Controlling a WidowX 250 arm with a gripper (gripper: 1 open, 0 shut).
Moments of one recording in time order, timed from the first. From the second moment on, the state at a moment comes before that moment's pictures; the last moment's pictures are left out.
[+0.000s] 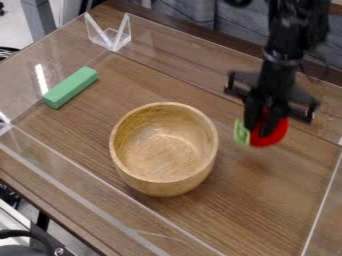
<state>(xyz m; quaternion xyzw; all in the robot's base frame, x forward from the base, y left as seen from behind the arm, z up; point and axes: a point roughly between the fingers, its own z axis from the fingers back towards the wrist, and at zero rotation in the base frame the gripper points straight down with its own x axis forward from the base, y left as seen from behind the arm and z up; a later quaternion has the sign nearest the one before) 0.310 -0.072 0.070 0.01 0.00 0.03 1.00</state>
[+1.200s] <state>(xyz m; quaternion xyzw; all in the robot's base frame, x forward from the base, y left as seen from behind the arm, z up) 0.367 -0.065 0.038 0.03 0.01 0.03 1.00</state>
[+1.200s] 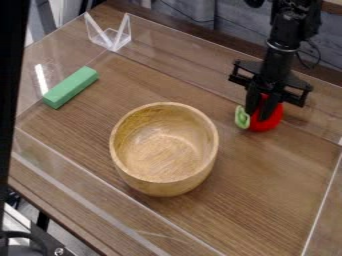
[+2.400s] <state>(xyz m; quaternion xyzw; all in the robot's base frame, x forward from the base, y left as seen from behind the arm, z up) 0.367 -0.052 0.032 0.02 0.00 0.00 1.00</state>
